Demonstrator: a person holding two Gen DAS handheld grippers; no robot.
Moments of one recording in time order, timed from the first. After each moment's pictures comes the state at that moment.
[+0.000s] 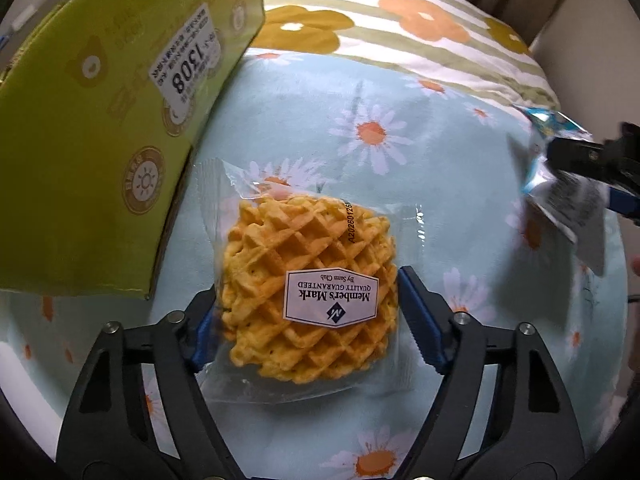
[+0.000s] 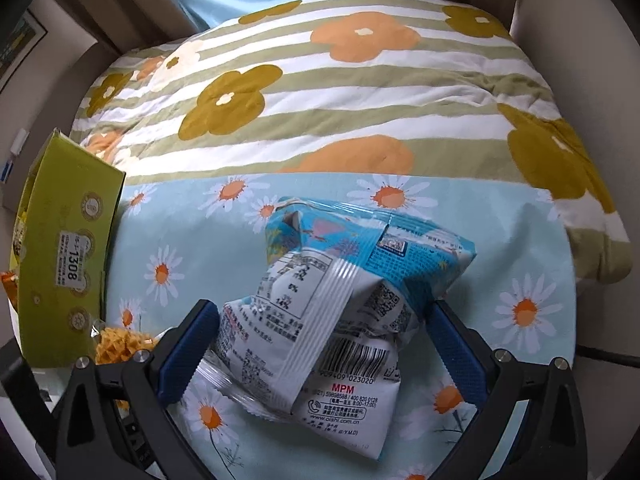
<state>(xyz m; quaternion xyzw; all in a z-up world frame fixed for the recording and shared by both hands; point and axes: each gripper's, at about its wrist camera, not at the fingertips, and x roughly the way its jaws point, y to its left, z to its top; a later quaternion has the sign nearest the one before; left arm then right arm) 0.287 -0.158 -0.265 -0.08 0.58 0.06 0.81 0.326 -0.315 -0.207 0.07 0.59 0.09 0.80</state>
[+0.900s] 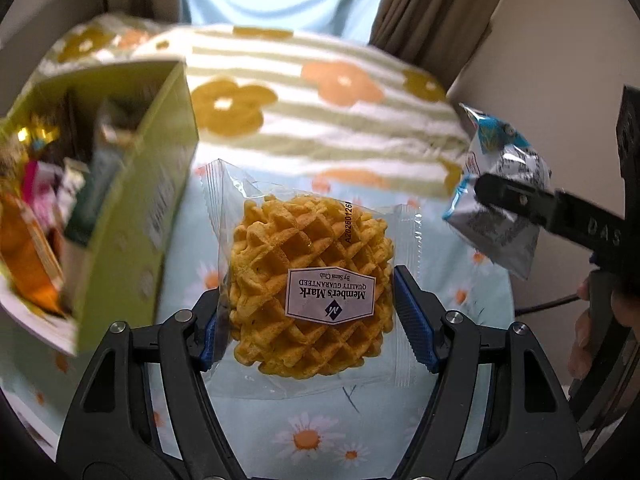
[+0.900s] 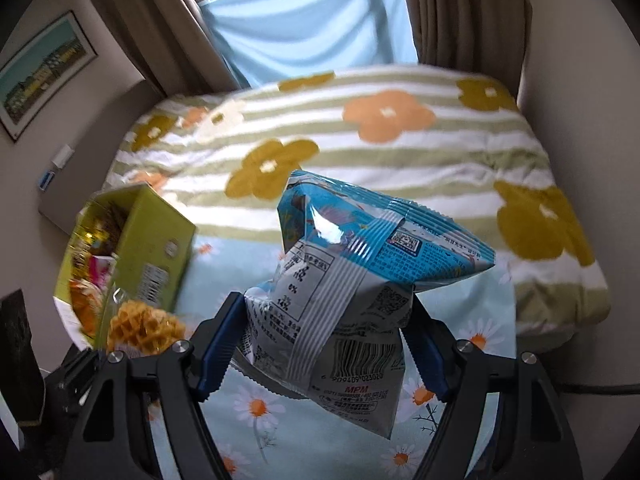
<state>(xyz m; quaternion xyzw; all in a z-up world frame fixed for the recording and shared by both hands) 0.284 -0.173 -0.138 -0.11 0.48 -0.05 0.87 0.288 -0.324 -0.091 0.07 0.48 0.14 0.86</state>
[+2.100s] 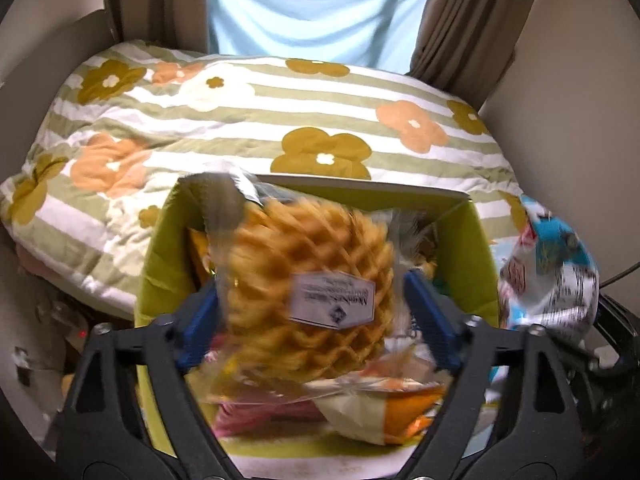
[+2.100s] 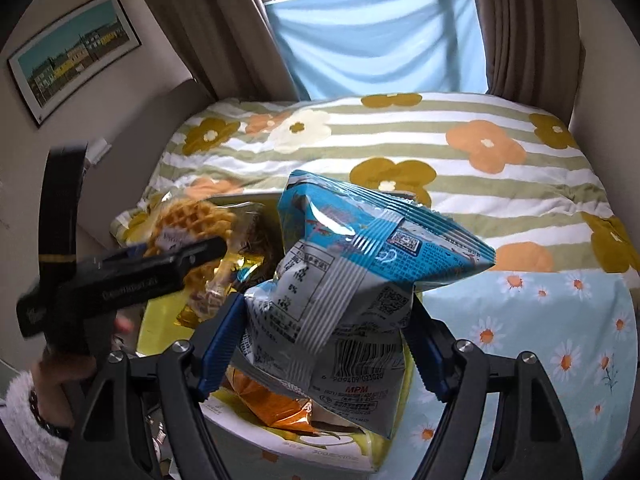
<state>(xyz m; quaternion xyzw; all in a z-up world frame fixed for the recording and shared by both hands) 0.369 0.156 -0.096 -0.06 0.47 -0.07 0.88 0.278 -0.013 -0.058 0.07 0.46 0.15 0.87</state>
